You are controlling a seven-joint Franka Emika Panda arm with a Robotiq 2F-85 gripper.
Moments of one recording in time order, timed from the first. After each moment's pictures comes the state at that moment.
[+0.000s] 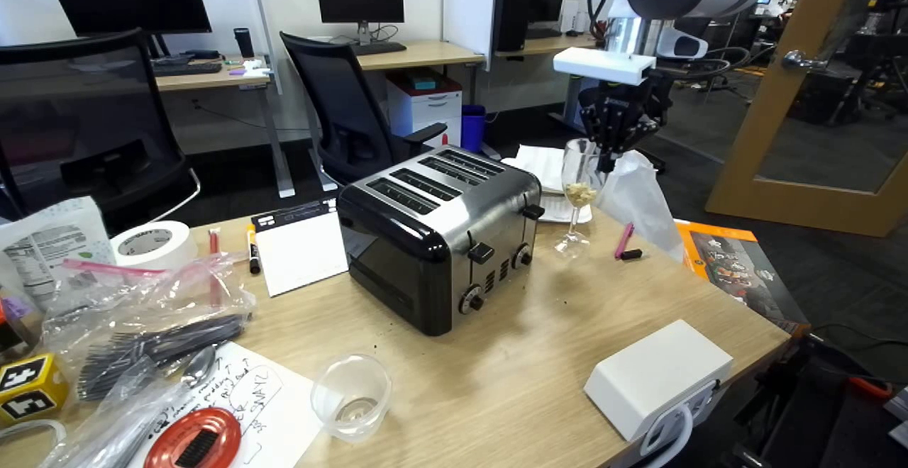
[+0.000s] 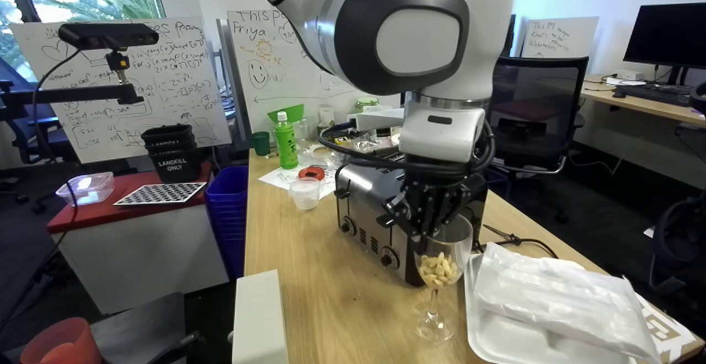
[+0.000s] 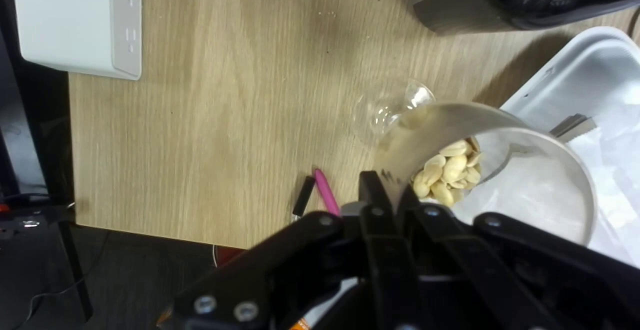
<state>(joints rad) 0.00 0.15 -0.09 -2.18 0.07 2.28 1.49</state>
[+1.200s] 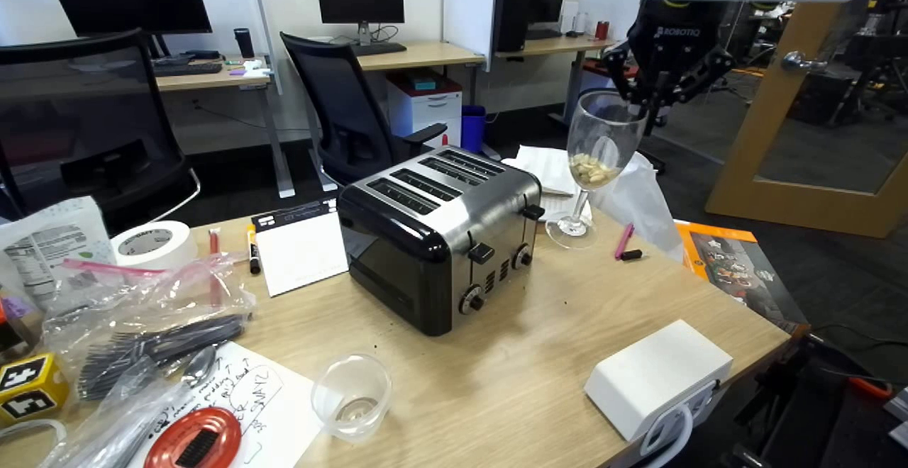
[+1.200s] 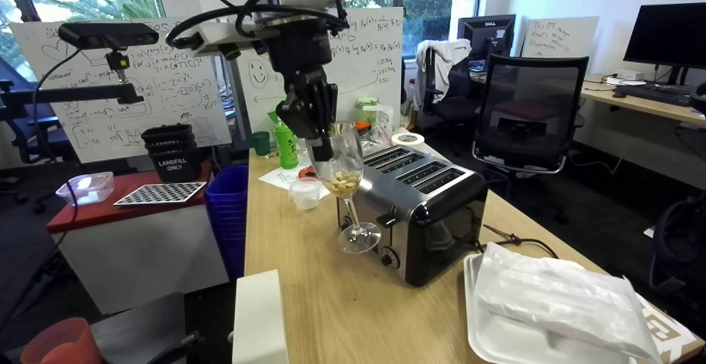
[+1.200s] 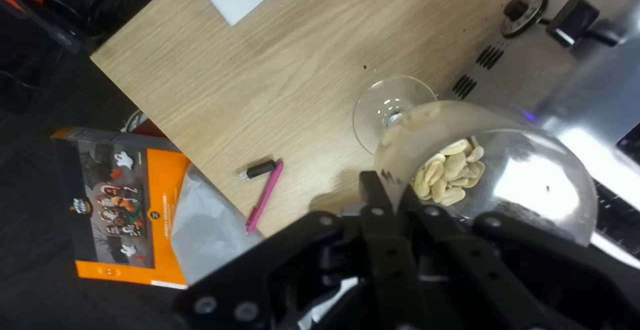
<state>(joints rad) 0.09 -0.33 0.12 -2.42 -0.10 2.16 1.06</state>
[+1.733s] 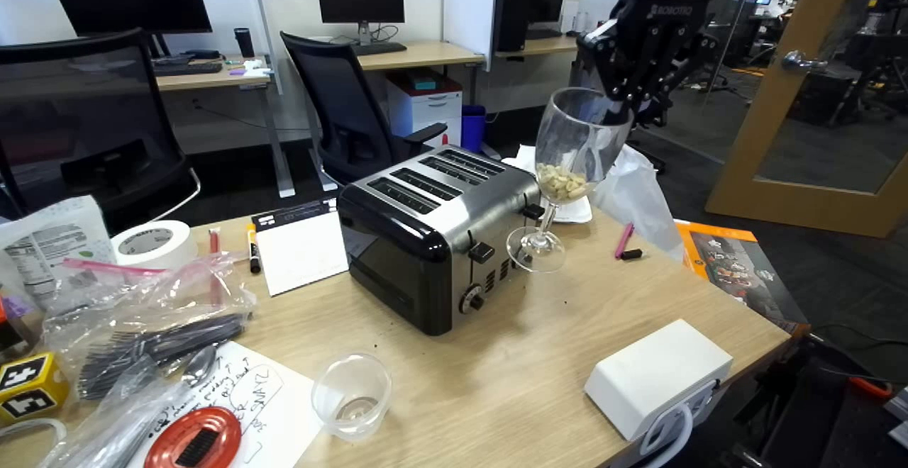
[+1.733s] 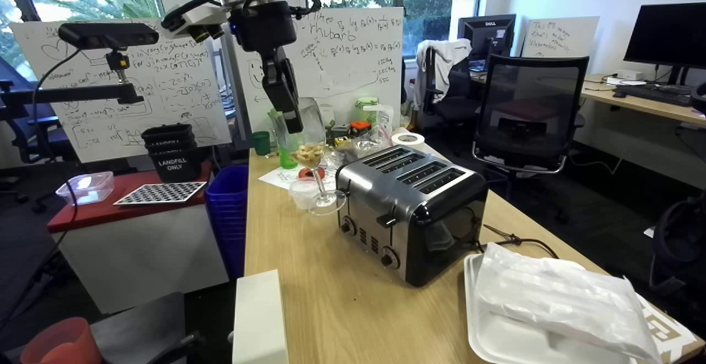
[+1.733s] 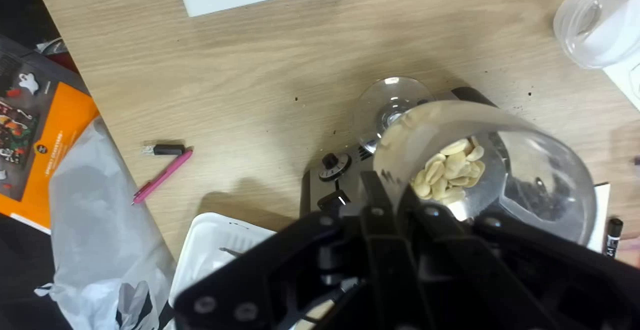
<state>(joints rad) 0.18 -0.36 0.19 -2.39 -0.03 2.16 0.77</state>
